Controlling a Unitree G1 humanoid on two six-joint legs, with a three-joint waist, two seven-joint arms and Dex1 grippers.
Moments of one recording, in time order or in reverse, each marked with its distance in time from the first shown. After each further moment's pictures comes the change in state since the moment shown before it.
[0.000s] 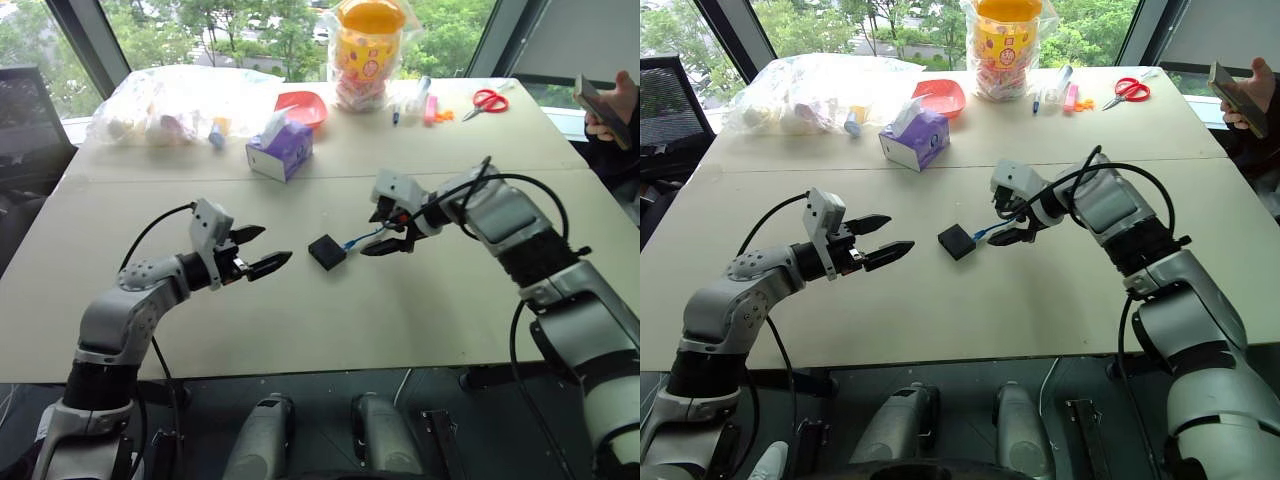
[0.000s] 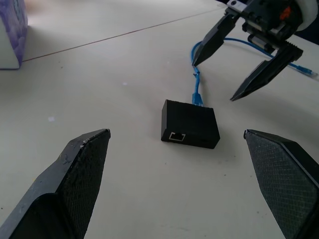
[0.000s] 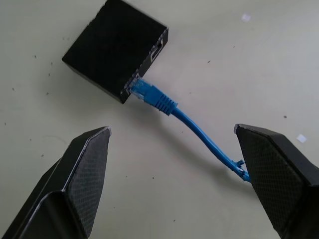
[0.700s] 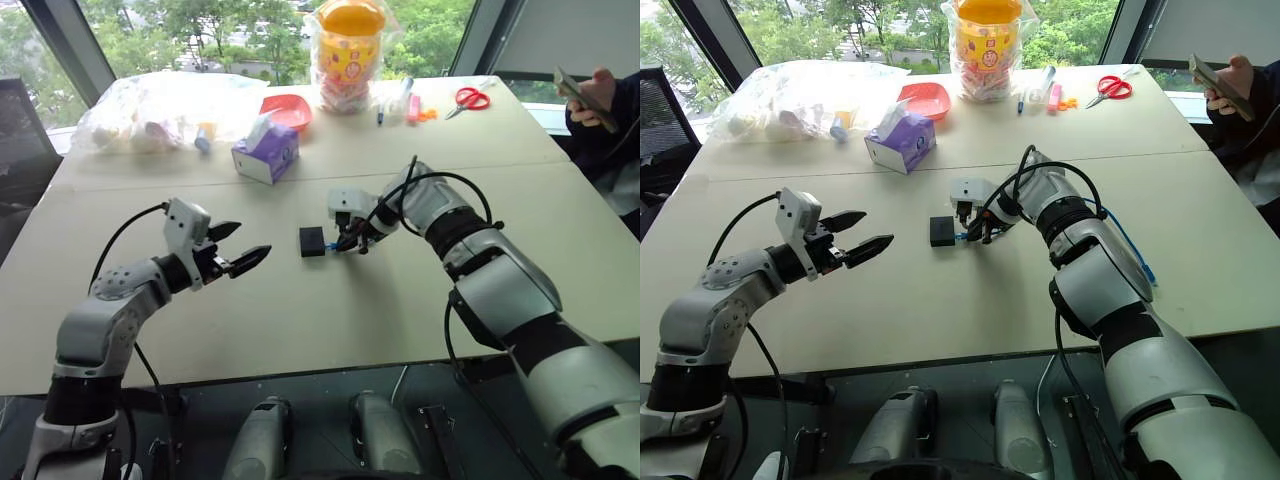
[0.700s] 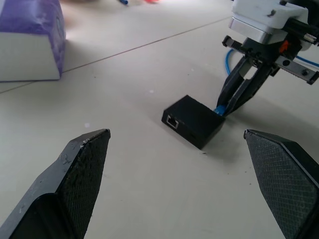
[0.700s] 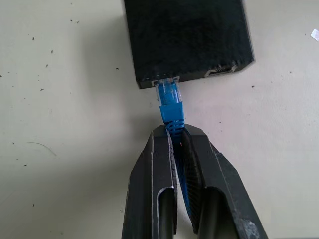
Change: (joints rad) left arm 0.039 0.026 0.091 -0.034 -0.002 -0.009 0.058; right arm -0.187 0.296 -0.054 0.565 -0.276 -0.391 0.101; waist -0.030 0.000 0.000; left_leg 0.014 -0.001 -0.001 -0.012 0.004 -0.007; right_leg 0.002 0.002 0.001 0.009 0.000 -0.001
